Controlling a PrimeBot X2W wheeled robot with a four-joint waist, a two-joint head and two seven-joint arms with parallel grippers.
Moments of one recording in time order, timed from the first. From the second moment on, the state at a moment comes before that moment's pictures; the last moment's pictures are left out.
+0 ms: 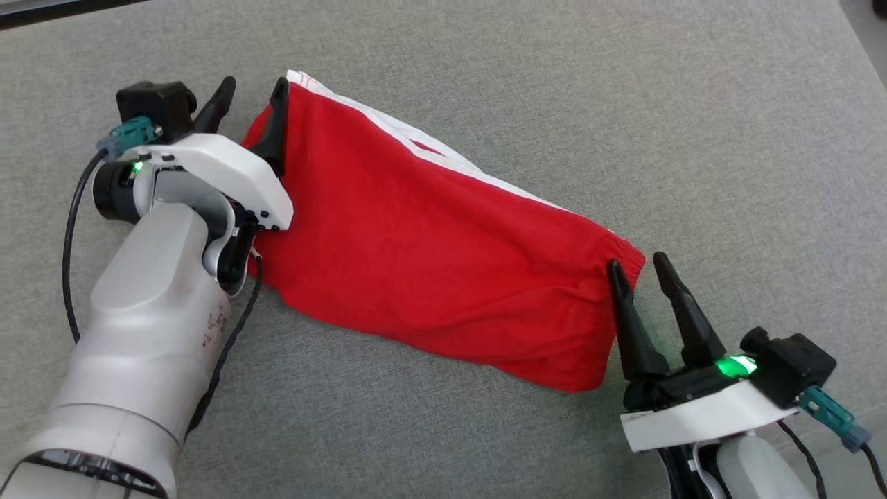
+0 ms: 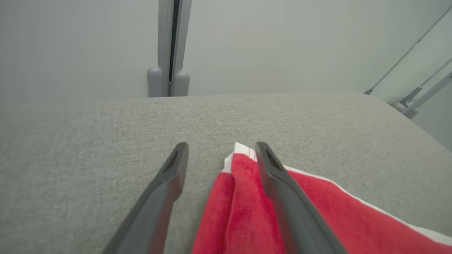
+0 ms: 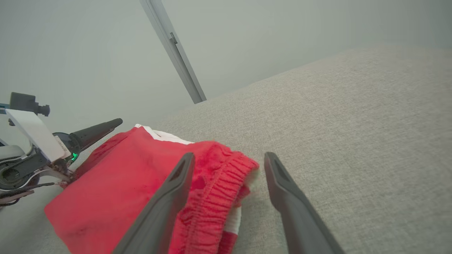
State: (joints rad) left arm -1.00 0.13 -0.49 1.07 -0.65 -0.13 -0.21; right arm -0.19 -0.10 0.34 0.15 0.50 0.13 -0.26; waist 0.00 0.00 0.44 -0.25
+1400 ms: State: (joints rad) left arm -0.14 0.06 -0.02 0.24 -0.21 0.04 -0.26; right arm -0.08 -0.17 0.13 0.10 0.29 0.13 -0.23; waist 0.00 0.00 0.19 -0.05
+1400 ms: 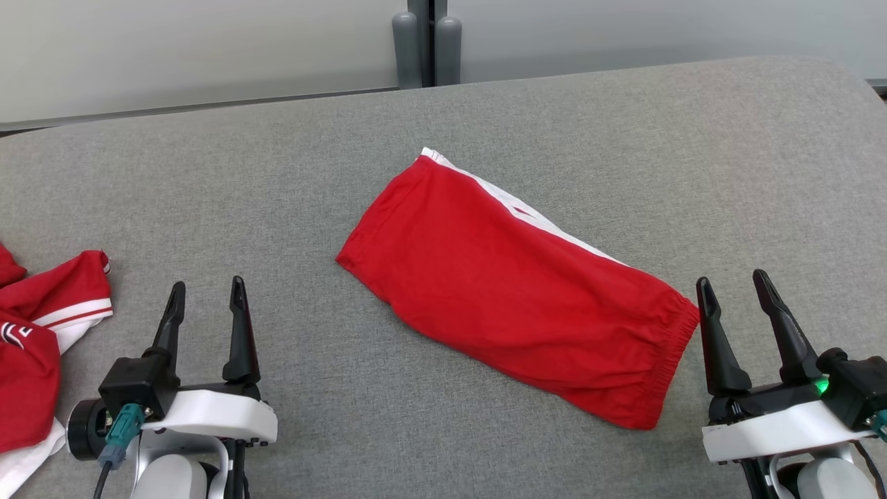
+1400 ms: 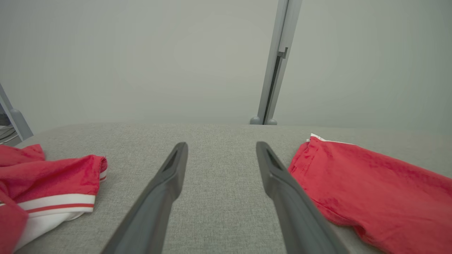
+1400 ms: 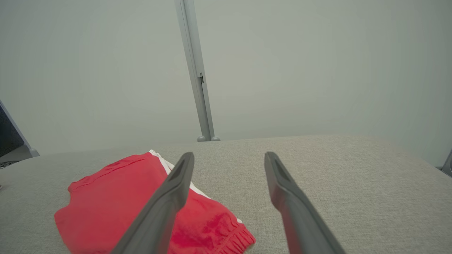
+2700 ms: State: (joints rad) left arm -0.67 0.08 -0.26 0.84 -0.15 -0.05 0.10; right arm -0.14 -0.16 0.16 0.15 0.32 0.13 -0.25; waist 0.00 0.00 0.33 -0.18
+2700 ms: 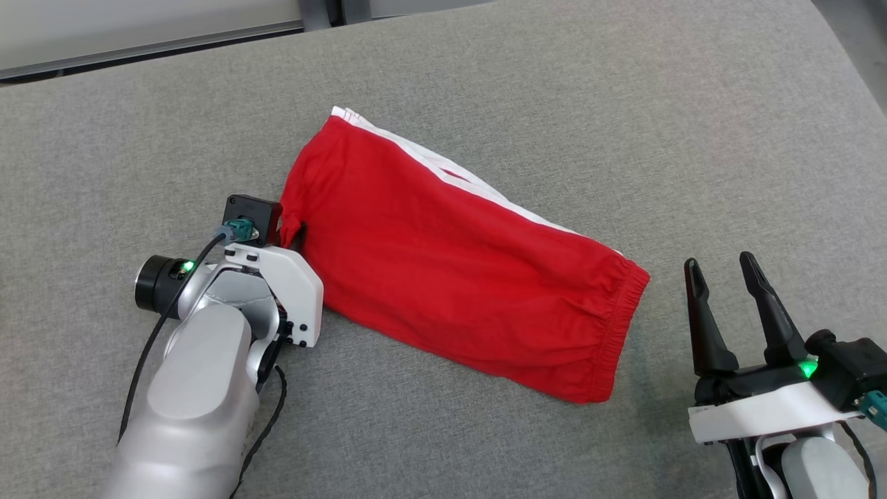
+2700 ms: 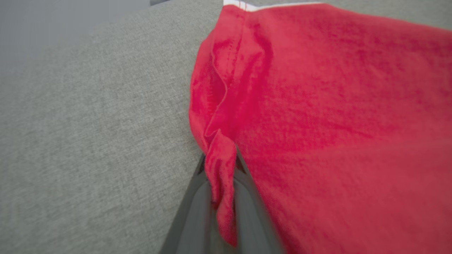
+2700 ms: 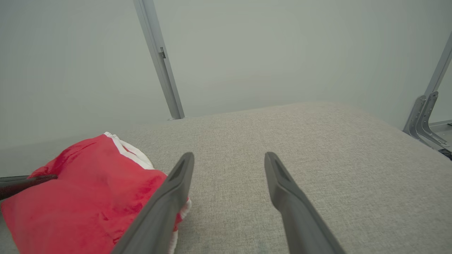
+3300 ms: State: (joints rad) left arm -0.30 0.06 -0.11 0.54 -0.37 0.06 0.01; right arm -0.13 -0.20 0.15 0.15 0.32 0.13 -0.23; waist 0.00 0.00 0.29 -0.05
